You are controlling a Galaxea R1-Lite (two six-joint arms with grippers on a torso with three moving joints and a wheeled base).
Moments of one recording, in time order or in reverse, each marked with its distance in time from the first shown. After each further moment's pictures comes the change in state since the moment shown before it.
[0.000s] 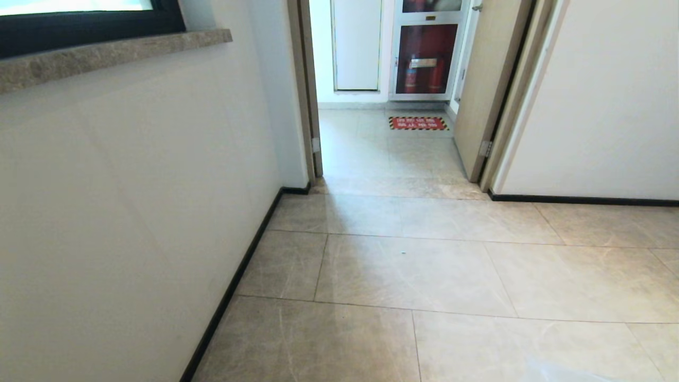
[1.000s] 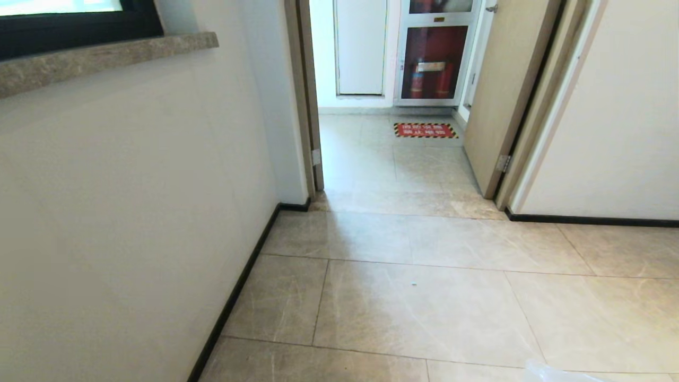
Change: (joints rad) left arm -0.001 0.000 -0.001 0.000 0.000 -0.001; right arm -0.002 0.000 0.000 0.000 0.000 0.000
